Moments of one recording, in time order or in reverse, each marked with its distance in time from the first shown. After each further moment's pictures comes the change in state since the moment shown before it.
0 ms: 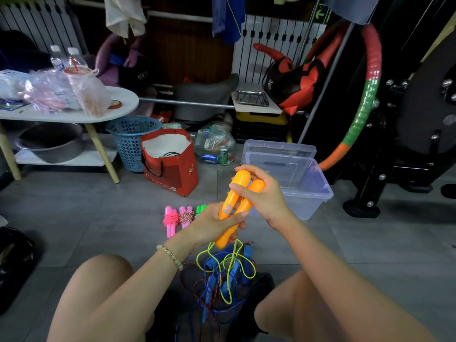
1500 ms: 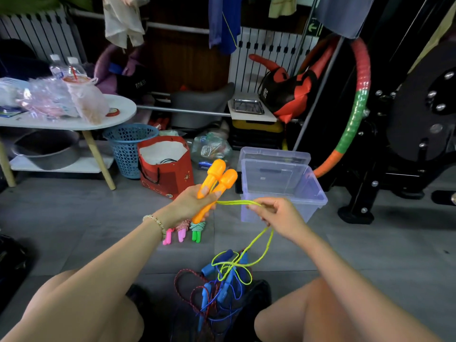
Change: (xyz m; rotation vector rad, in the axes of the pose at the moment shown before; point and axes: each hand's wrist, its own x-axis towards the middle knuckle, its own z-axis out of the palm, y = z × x) left_hand 0.036 0.010 -0.055 0.239 0.124 0.006; right_hand -0.014 0.021 -0.051 -0.383 -0.102 0.094
